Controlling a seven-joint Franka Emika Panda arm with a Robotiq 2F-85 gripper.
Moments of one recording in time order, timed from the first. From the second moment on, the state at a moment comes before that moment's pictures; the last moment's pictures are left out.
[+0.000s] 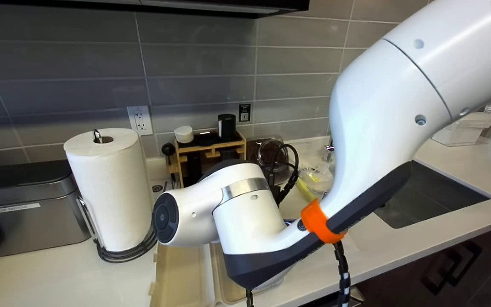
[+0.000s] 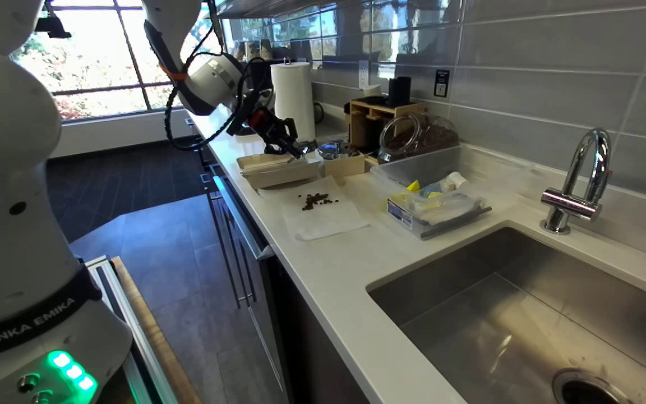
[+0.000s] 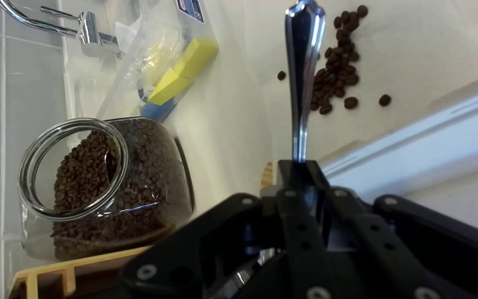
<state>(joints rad) 0.59 0.67 0.09 -1.67 -0.94 1.76 0.54</state>
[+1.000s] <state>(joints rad) 0.62 0.67 0.11 -1.66 -0.99 1.64 0.61</state>
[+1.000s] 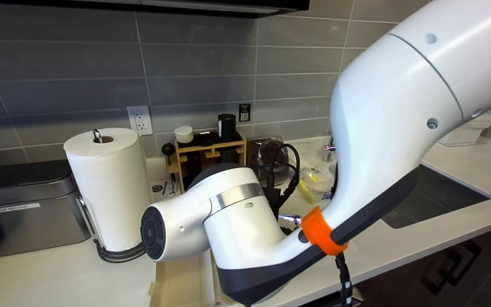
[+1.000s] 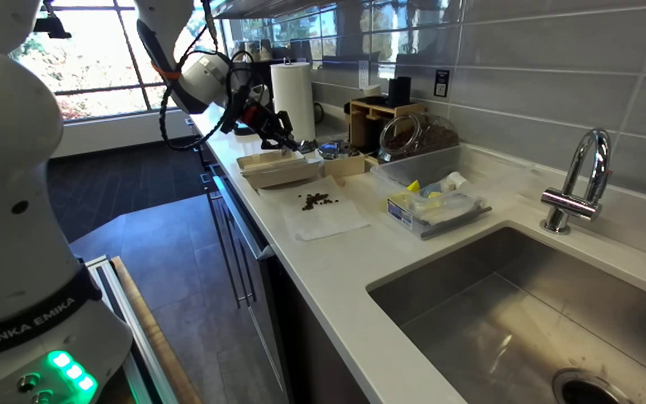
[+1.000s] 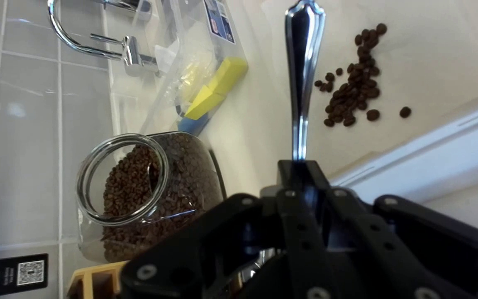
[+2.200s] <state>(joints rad) 0.67 0.74 0.14 -1.59 -1.12 1.38 0.79</state>
